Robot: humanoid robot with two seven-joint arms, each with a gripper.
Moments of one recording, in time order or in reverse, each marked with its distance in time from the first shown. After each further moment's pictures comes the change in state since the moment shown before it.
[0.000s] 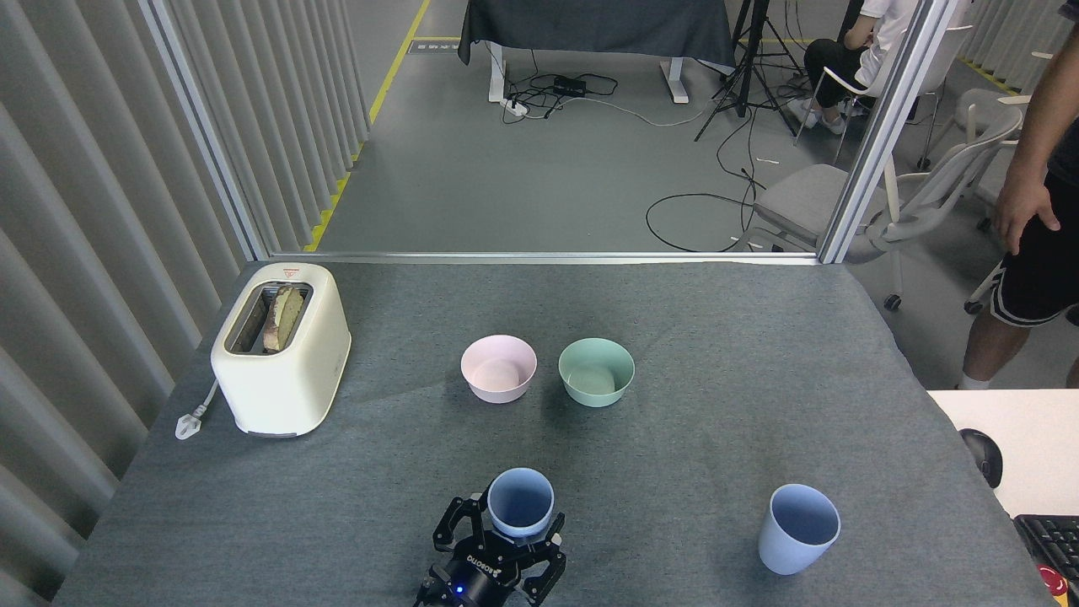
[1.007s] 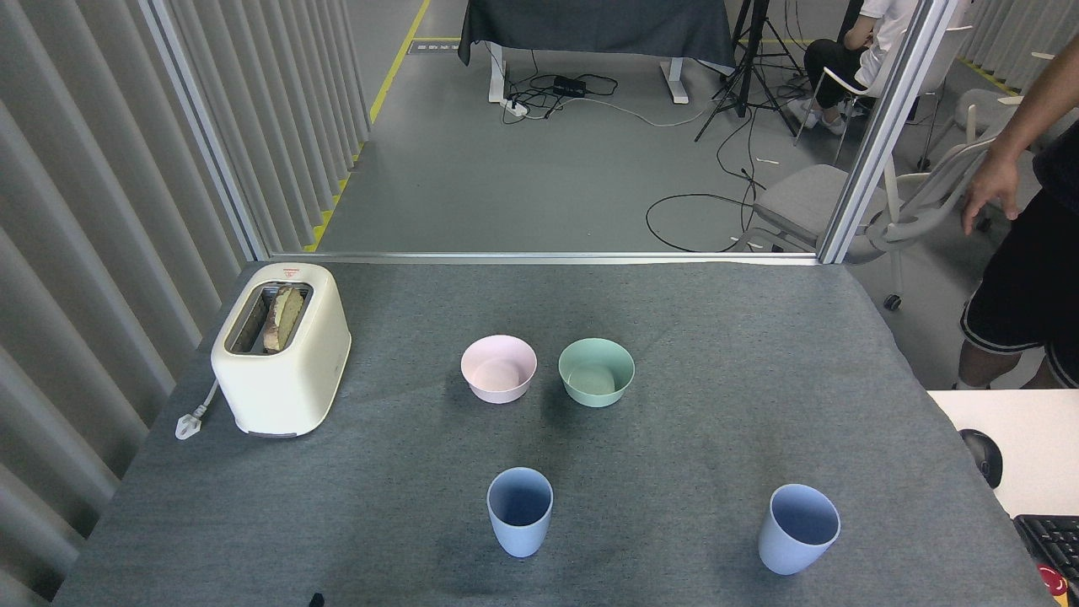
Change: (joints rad) left arm 0.523 0.145 0.306 -0.504 0.076 0.000 -0.002; right arm 0.011 -0.026 -0.018 0.015 0.019 0.000 0.043
